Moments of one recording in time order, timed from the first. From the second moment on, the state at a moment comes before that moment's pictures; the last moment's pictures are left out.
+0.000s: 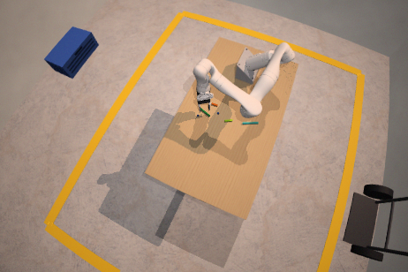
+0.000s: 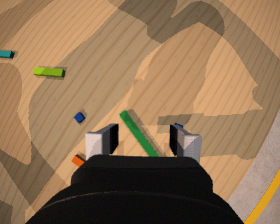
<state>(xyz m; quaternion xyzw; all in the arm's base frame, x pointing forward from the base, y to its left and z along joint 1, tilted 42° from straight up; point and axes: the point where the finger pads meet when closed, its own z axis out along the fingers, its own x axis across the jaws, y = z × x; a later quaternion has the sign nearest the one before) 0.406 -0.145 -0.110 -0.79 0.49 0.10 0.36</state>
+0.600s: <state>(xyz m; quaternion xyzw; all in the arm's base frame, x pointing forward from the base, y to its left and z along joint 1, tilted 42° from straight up) 0.388 -0.149 -0.113 -0.81 0.46 0.11 0.35</state>
